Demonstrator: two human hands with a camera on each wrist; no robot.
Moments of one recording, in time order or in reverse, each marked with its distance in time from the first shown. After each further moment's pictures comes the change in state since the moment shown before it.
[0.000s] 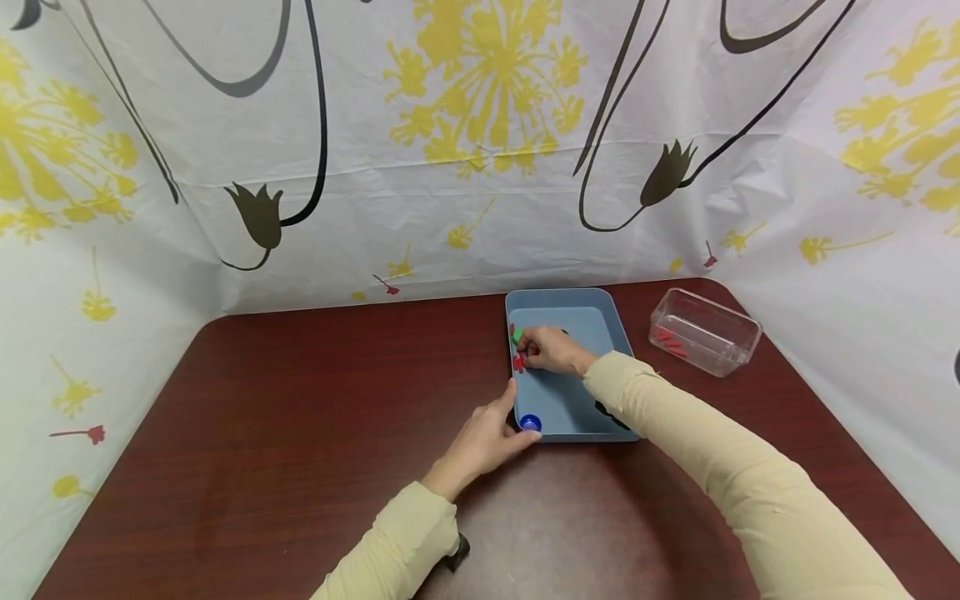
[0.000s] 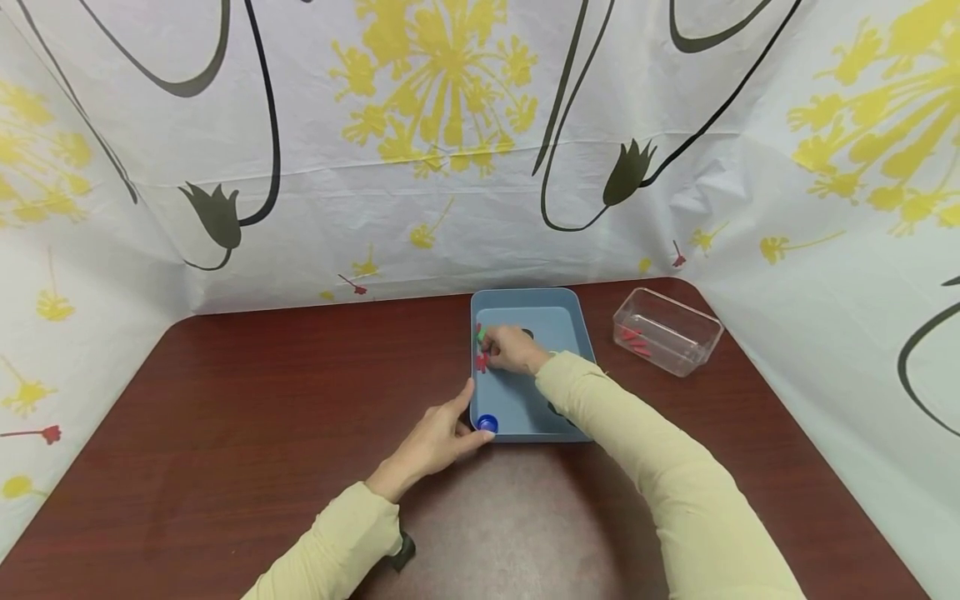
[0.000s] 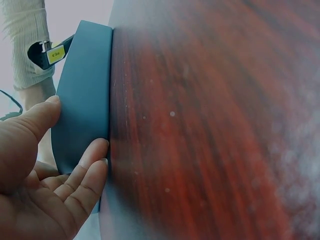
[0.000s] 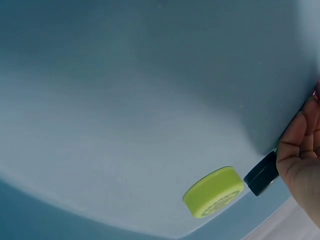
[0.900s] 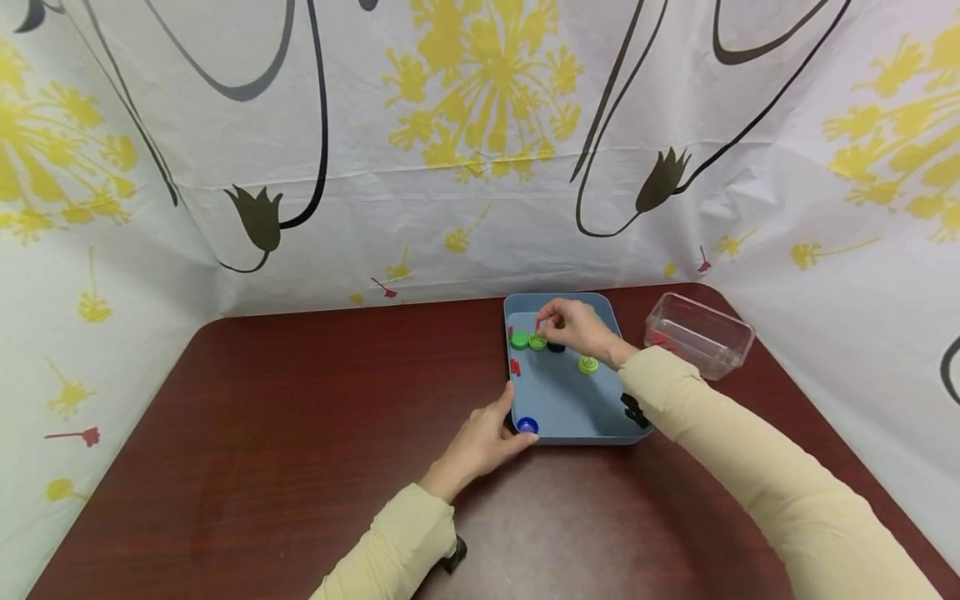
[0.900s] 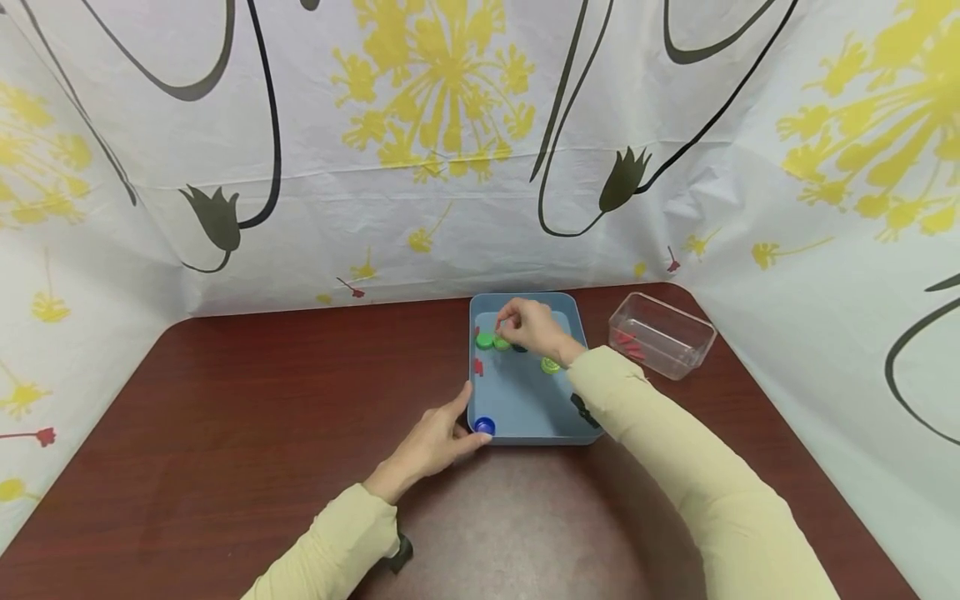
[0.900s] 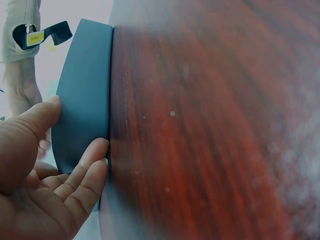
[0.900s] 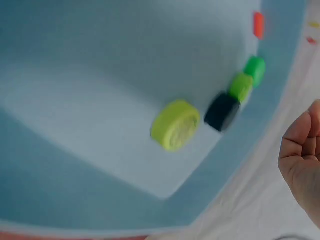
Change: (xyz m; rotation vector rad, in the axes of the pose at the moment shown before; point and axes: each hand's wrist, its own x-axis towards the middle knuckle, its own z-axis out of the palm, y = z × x) left_hand -0.002 0.003 -0.001 -0.015 -0.014 -0.032; right_hand -0.026 -0.008 -0.049 0.152 0.224 -0.022
